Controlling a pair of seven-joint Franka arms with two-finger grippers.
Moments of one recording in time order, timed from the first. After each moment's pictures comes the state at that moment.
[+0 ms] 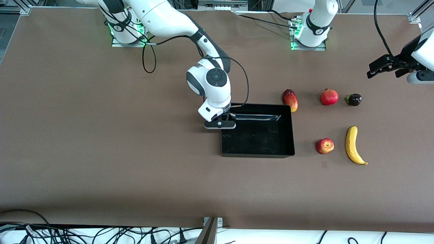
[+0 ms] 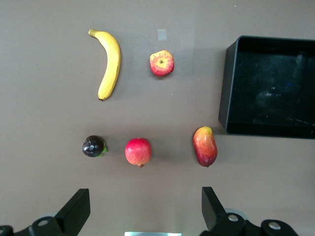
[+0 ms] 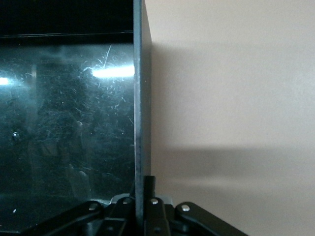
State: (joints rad) left arm 0.03 -0.09 0.00 -1.74 -0.03 1.56 -0.03; right arm 0.84 0.88 -0.08 -1.29 -0.01 2.33 0.82
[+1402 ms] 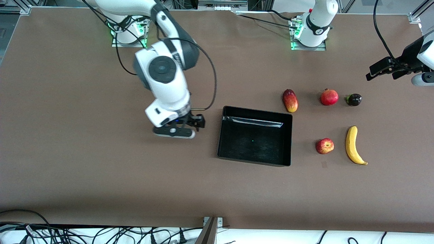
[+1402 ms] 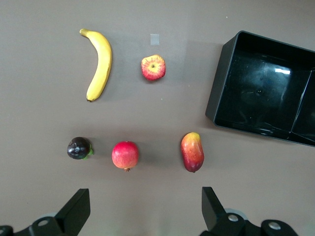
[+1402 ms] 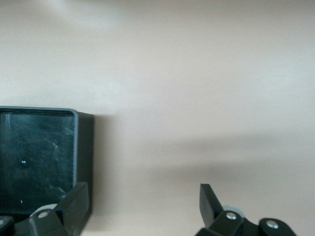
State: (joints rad) left arm 0.03 -0.09 0.03 -1.75 -0.09 1.60 -0.05; right arm 0.63 0.58 -0.10 -1.23 0.01 1.91 0.63
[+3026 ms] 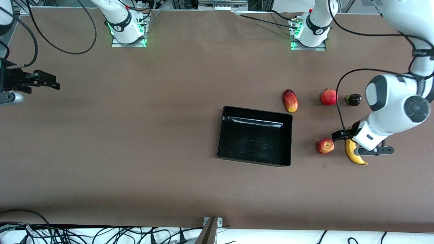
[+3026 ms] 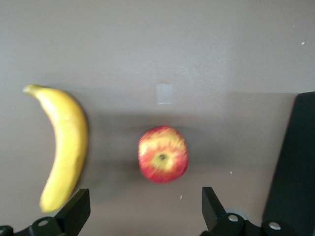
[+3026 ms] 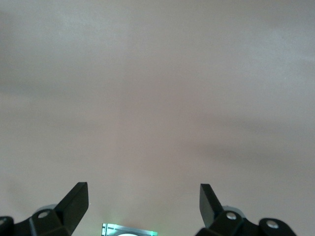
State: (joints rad) left arm 0.00 0.46 0.01 -1.78 -0.03 2.23 -0.06; right arm 0.01 0.06 -0.07 -1.60 0.01 1.54 -0.21
